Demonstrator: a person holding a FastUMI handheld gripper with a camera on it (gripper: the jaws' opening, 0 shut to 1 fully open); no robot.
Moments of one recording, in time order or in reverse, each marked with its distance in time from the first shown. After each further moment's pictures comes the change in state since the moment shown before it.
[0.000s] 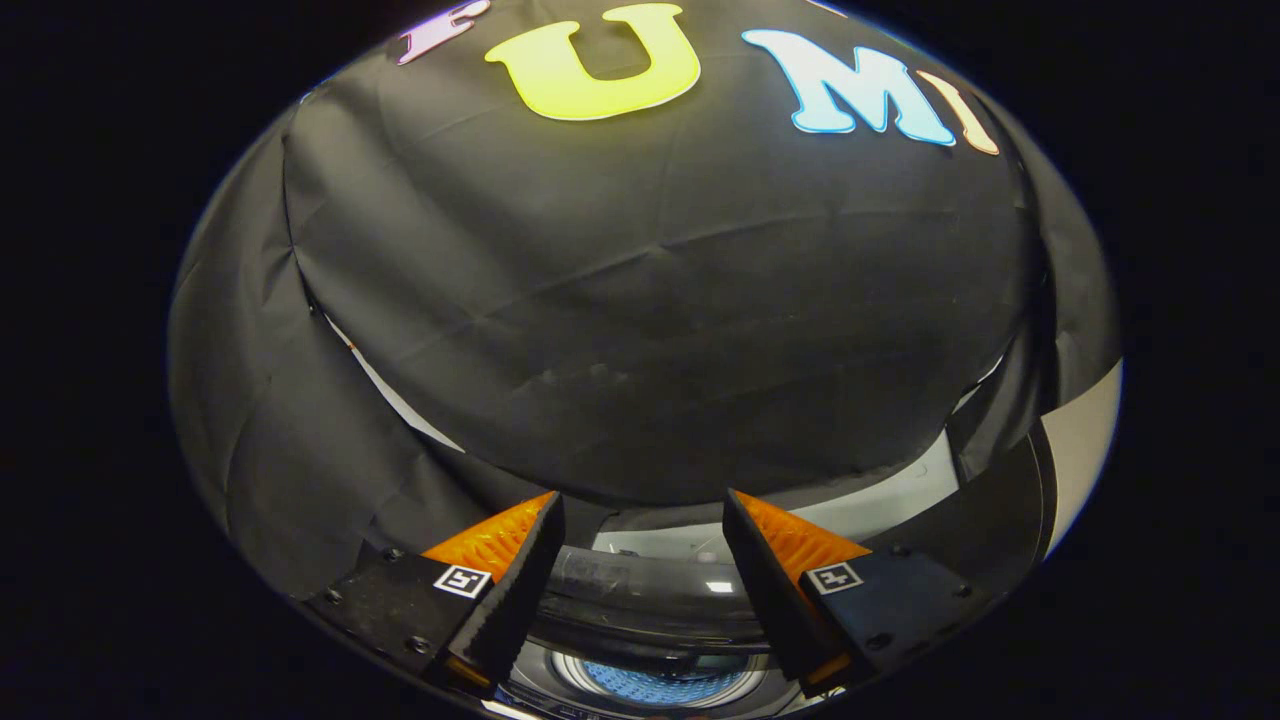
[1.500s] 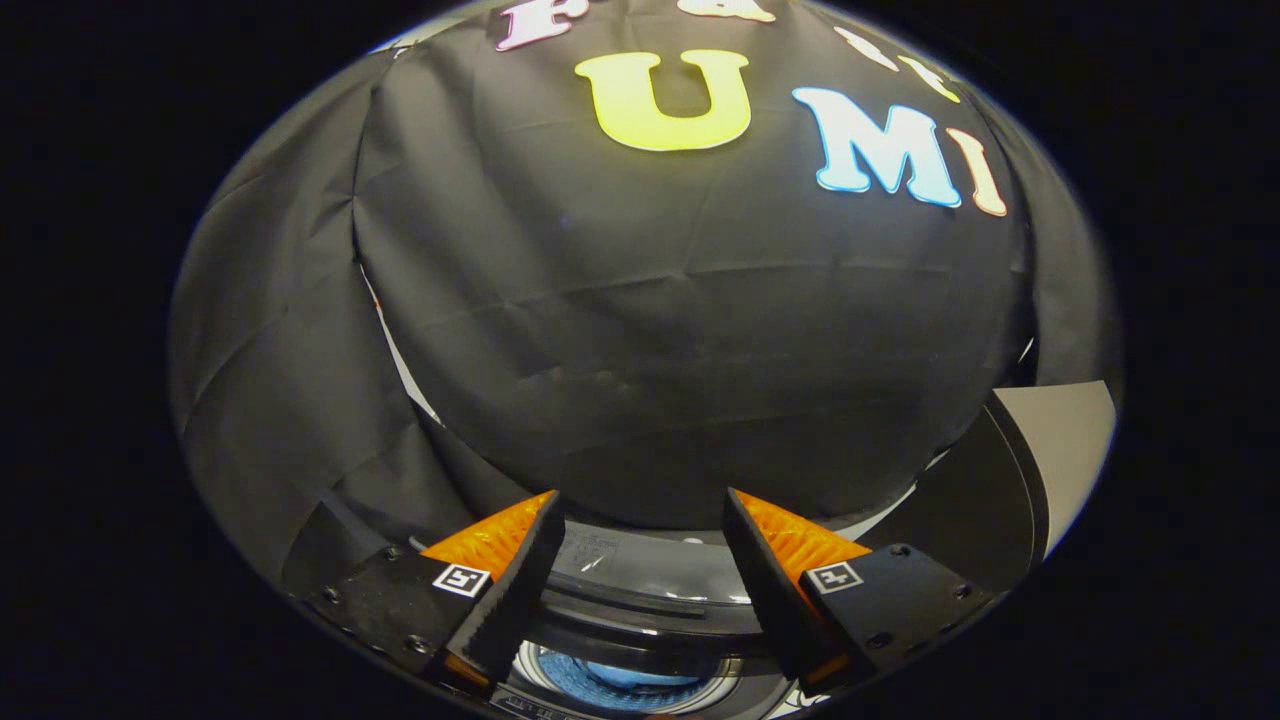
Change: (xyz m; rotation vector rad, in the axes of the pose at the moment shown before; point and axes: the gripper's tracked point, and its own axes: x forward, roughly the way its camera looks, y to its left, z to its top) arm -0.036 0.016 -0.052 -0.176 -0.207 -0.048
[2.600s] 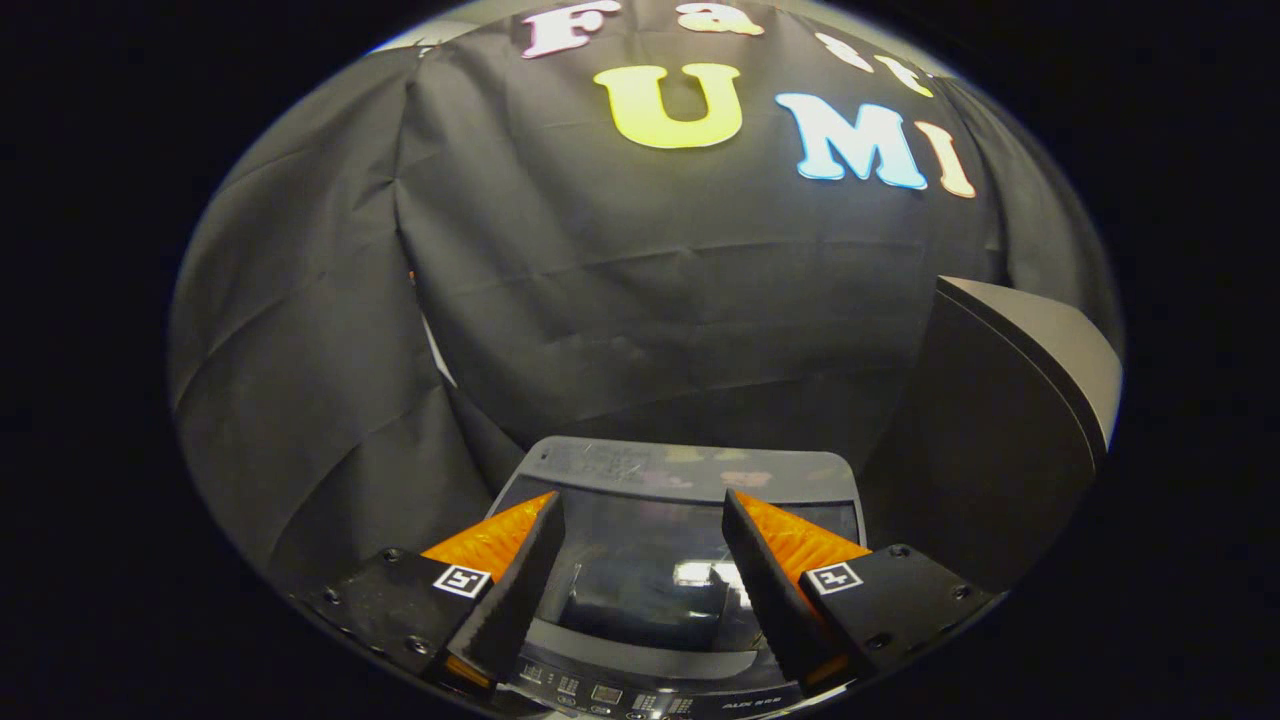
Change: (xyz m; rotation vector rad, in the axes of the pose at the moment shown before) arm -0.065 0.042 -0.116 -0.018 -0.006 0.010
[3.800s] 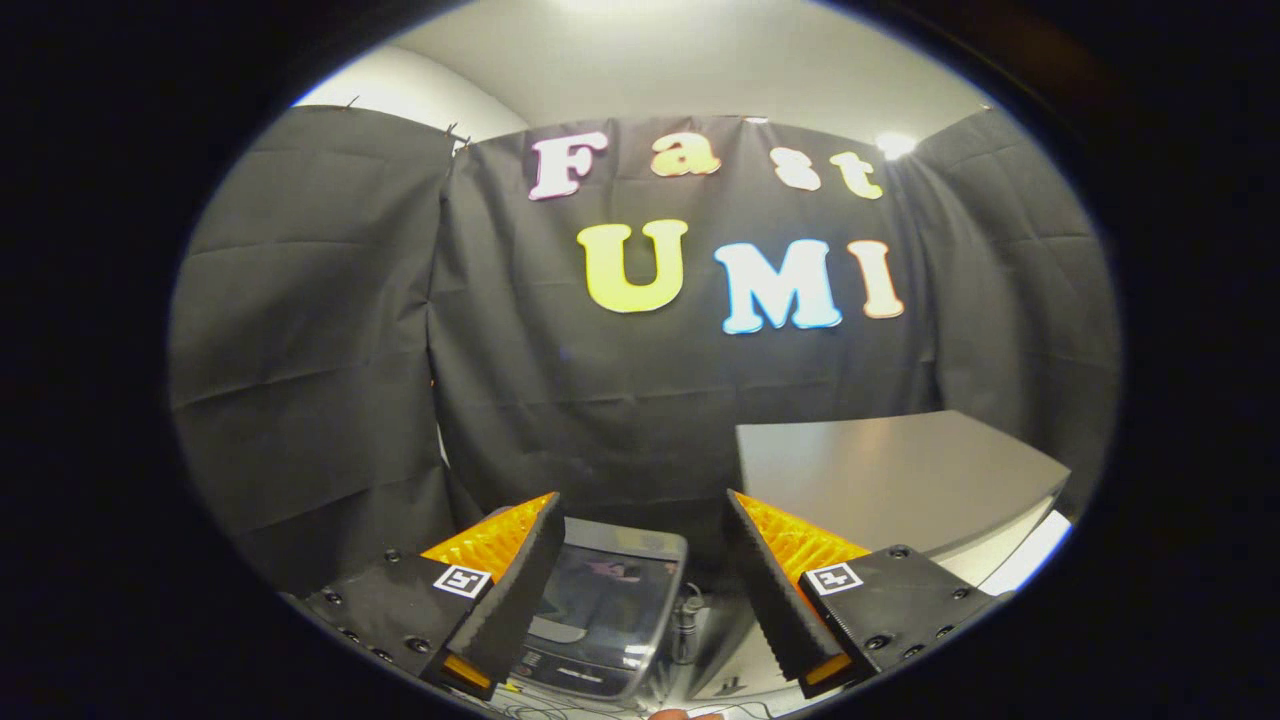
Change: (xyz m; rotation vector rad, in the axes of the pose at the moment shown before) arm -0.250 -0.179 0.041 -0.039 -0.473 -0.039
